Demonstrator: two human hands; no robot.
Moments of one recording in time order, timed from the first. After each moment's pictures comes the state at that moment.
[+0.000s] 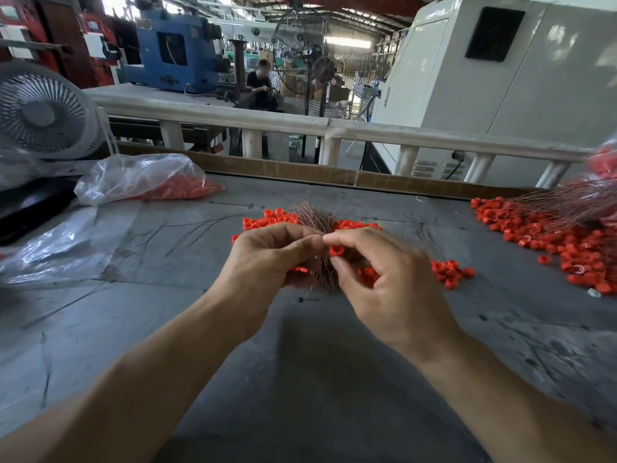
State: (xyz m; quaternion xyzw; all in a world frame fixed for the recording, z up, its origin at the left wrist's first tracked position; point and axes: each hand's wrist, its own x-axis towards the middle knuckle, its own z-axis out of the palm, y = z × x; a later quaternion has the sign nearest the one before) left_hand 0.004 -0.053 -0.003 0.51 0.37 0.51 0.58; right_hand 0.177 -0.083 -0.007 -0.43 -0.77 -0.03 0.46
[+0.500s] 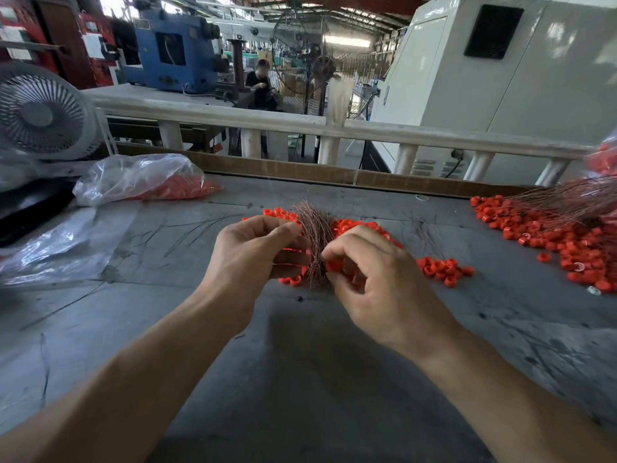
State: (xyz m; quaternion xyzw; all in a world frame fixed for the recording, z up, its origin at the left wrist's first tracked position) left_hand -0.004 -0.044 -0.004 0.48 0.42 0.55 0.54; right_hand 0.179 -0.080 -0.009 -0.46 -0.80 -0.02 0.38
